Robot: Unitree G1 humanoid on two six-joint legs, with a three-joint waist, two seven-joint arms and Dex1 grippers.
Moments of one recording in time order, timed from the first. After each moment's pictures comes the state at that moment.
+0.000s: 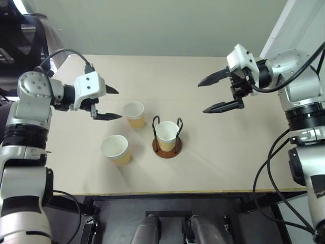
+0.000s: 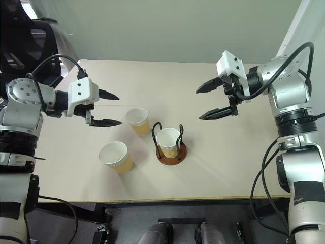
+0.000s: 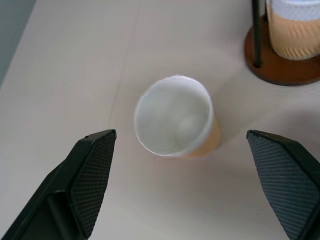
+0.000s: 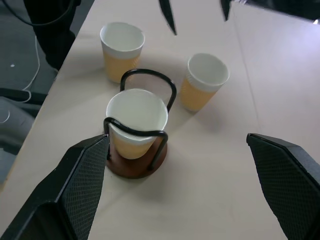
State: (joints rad) left arm -1.05 0.90 -0.14 0.70 -0.02 -0.13 -1.41; right arm -1.23 -0.69 0.26 0.51 0.22 0.26 1.61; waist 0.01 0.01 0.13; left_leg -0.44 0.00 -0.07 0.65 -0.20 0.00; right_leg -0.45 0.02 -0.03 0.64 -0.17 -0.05
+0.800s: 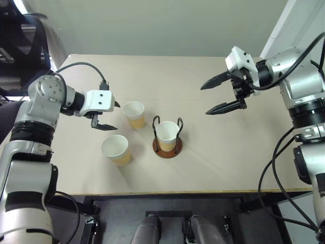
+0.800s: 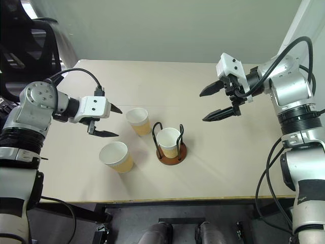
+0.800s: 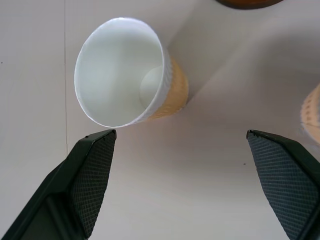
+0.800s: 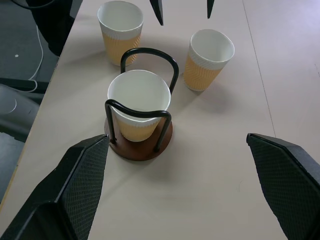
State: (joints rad) left arm -1.07 0.88 -0.25 0.84 0.18 -0.37 -1.42; right arm -1.27 -0.72 0.33 0.54 0.22 0.27 1.61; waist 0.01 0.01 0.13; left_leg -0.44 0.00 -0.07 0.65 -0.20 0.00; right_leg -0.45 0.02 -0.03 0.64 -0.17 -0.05
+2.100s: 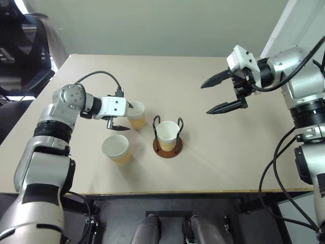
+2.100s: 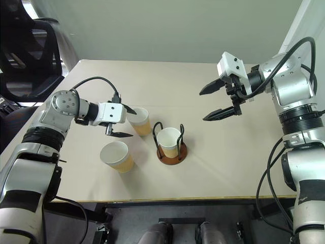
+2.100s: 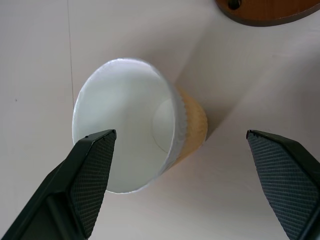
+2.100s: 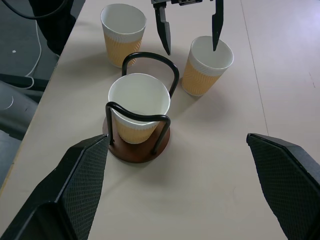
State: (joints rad) left arm -1.13 0.76 -0.28 1.03 0.25 -0.58 -1.30; right arm -1.27 -0.73 0.33 0.54 0.24 0.23 1.61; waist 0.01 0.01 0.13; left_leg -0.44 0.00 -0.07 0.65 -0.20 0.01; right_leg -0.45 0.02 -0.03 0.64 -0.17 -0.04
